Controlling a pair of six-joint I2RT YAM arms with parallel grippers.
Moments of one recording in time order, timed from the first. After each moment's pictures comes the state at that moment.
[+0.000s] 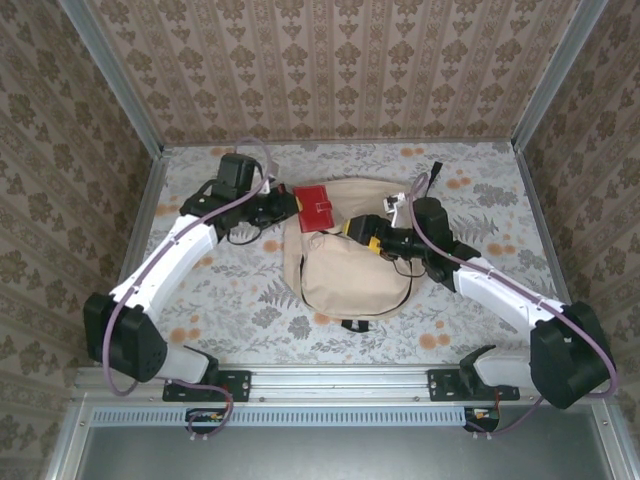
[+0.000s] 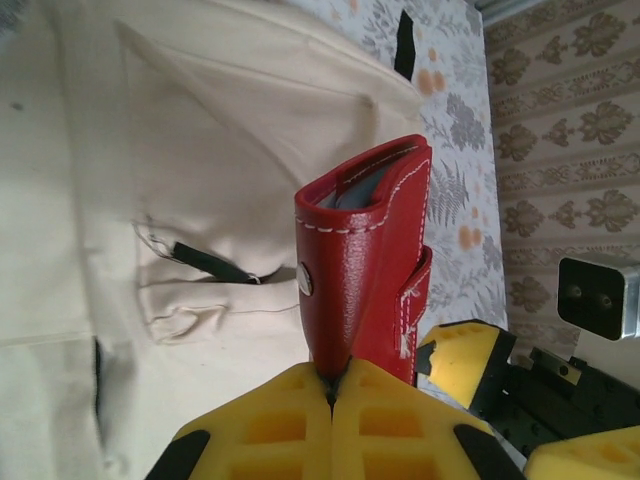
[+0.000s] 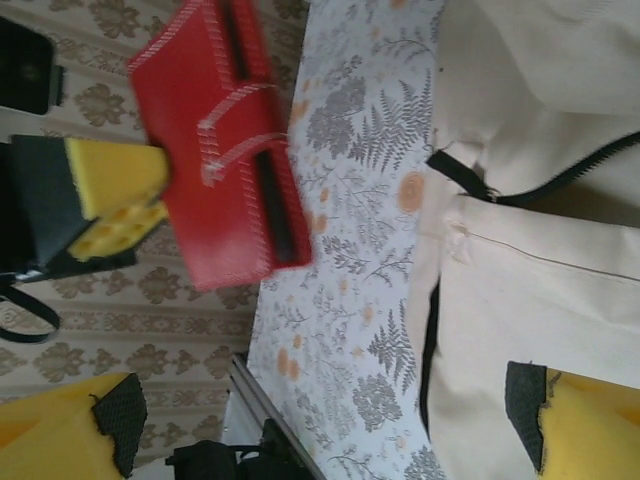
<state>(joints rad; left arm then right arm) -0.47 1.42 1.25 -0.57 0.49 -0.70 0.43 1.28 0.75 0.11 -0.58 0.93</state>
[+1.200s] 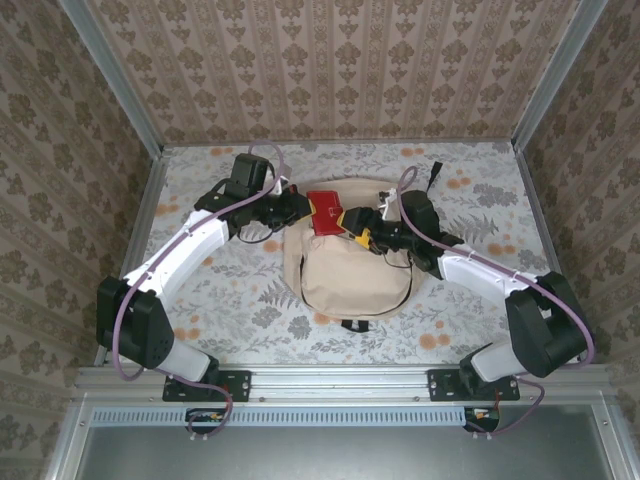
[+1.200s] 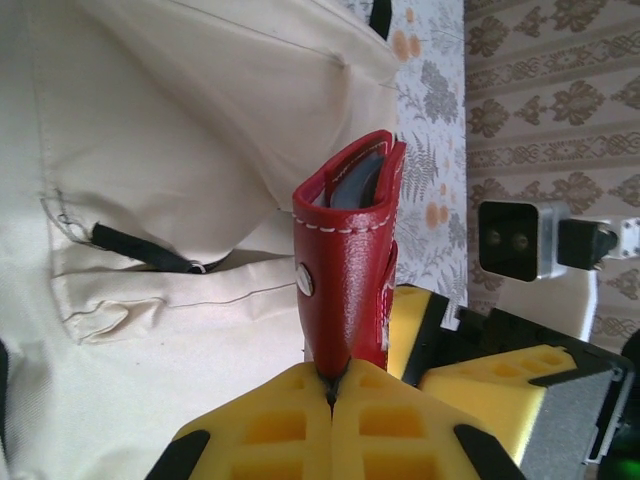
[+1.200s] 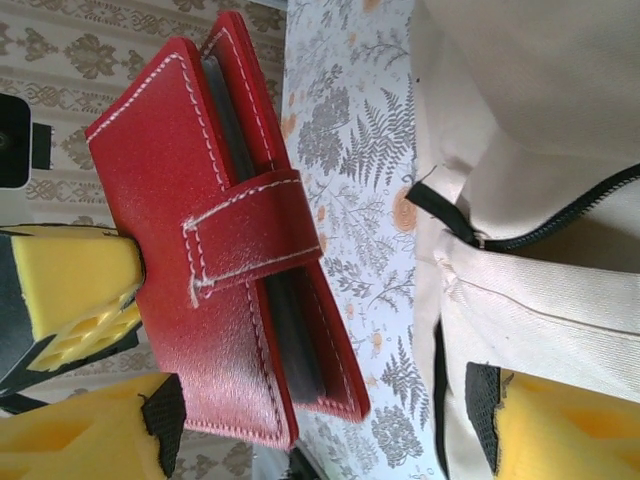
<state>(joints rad) -0.49 1.48 1.25 -0.50 0.57 -0.78 0.44 1.45 0.81 0.21 -0.58 1.05</state>
